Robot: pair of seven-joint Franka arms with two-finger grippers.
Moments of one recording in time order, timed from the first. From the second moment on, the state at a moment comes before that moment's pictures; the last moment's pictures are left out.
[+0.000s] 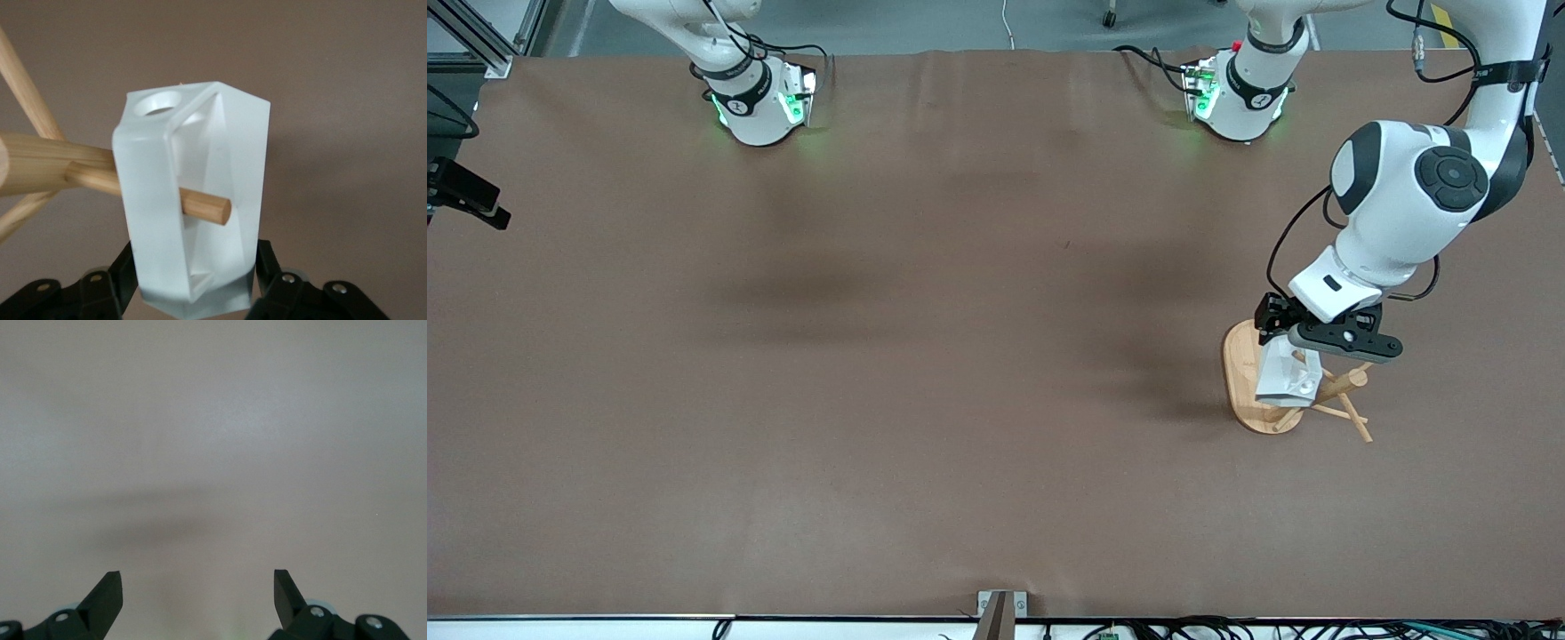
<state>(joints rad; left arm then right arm) 0.10 0.11 -0.26 -2.10 0.02 2.39 0.09 -0.06 -0.03 -0.05 -1.51 -0.03 1.49 -0.03</state>
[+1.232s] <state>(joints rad) 0.10 0.06 -0.21 -1.88 0.02 2.10 0.09 -0.06 -0.03 -0.05 -1.51 -0.03 1.50 -0.03</state>
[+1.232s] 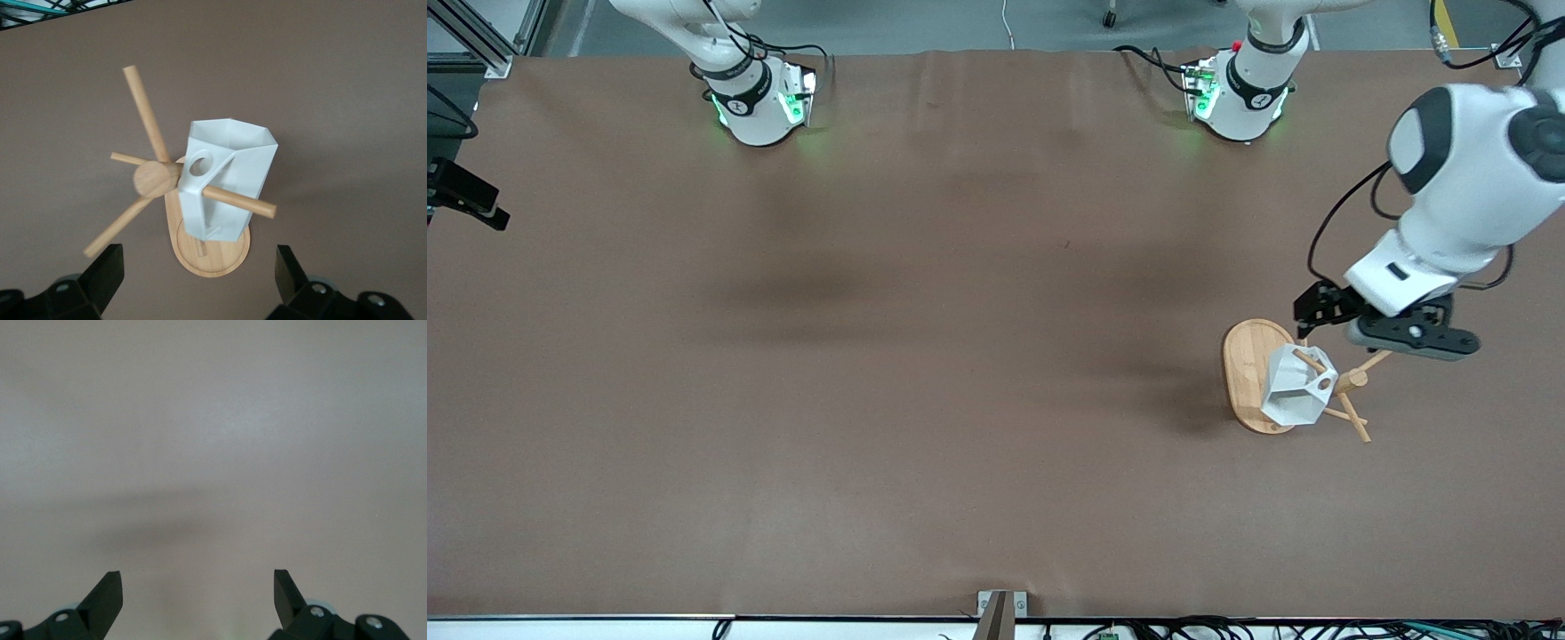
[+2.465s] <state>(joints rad) 0.09 -0.09 -0.17 -1.65 -0.01 1.60 0.04 -0.06 -0.03 -0.05 -1.51 -0.03 1.50 -0.03</state>
